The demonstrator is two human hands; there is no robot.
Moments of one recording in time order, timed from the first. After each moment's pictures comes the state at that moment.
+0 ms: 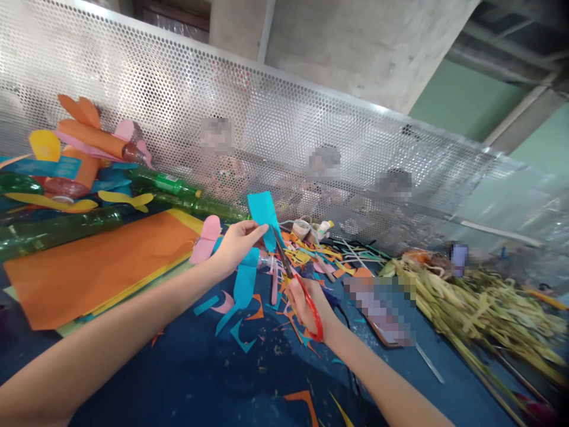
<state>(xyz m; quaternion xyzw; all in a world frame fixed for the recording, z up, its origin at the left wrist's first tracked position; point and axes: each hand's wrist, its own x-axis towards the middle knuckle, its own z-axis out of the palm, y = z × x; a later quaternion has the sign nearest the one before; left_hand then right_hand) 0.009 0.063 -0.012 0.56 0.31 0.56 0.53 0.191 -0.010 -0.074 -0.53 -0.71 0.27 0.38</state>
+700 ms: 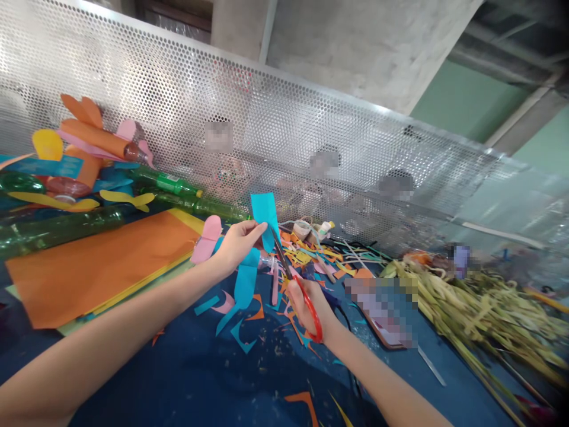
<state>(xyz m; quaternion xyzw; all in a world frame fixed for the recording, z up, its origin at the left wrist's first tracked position) 0.009 0.065 -0.014 0.58 0.32 0.56 0.50 0.190 -0.012 -0.067 -0.52 -0.73 0.25 0.36</state>
